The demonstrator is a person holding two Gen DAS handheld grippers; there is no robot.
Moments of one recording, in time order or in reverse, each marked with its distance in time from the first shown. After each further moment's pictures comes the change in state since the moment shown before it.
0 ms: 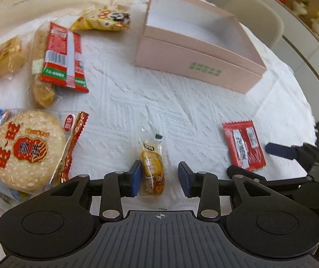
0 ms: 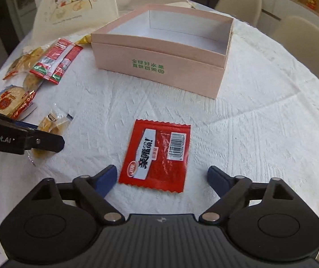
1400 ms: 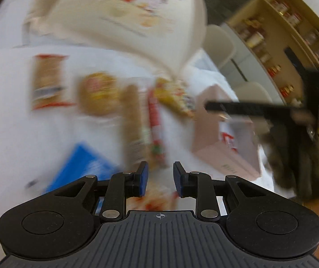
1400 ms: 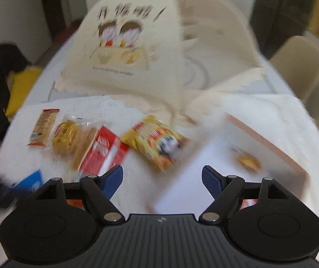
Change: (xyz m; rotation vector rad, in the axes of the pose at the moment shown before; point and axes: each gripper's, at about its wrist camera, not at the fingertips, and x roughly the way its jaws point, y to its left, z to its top) left arm -0.082 0.187 0.005 -0.376 -0.225 -0.210; right arm 0.067 0.135 0.248 -0.345 0.042 0.120
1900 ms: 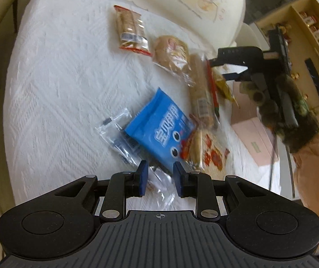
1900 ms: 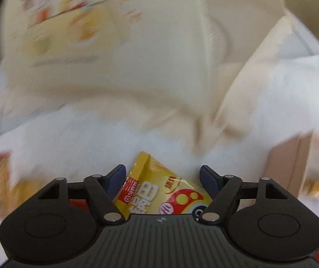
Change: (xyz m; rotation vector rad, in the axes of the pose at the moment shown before) left arm -0.028 0.076 -0.042 -0.136 0.092 0.026; right arm 0.109 0.018 0.037 0.235 0.225 0.052
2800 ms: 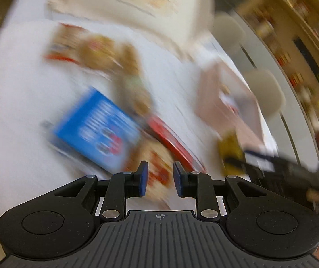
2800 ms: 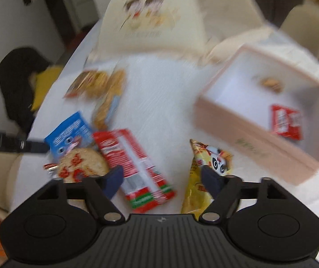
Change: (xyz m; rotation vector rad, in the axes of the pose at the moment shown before) left arm 0.013 -0.107 -0.032 0.173 0.005 0.031; right arm -0.147 -0.033 -0.256 -0.083 -0.338 0.037
